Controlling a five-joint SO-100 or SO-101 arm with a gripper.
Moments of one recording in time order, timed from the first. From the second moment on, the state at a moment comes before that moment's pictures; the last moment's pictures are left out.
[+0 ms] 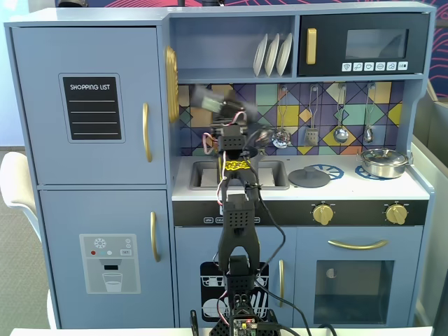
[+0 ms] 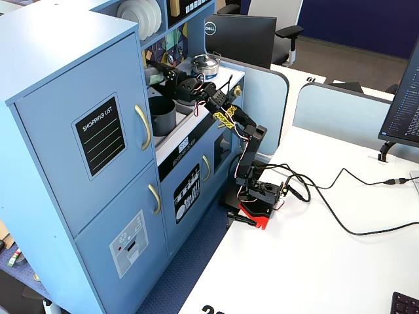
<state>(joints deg) 5.0 106.5 69.7 34.9 20.1</state>
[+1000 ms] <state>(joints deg) 50.4 104.9 89.1 2.7 -85.9</state>
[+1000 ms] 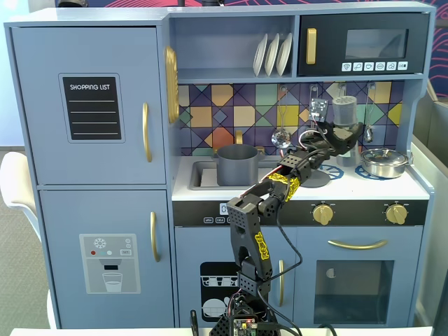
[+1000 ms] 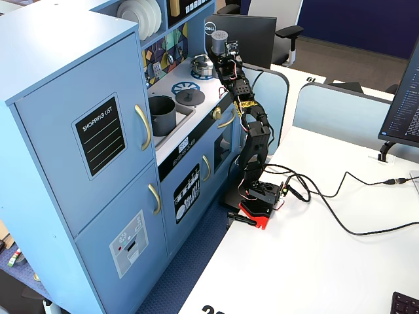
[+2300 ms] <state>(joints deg) 52.6 93.3 95.4 -6.6 -84.1</state>
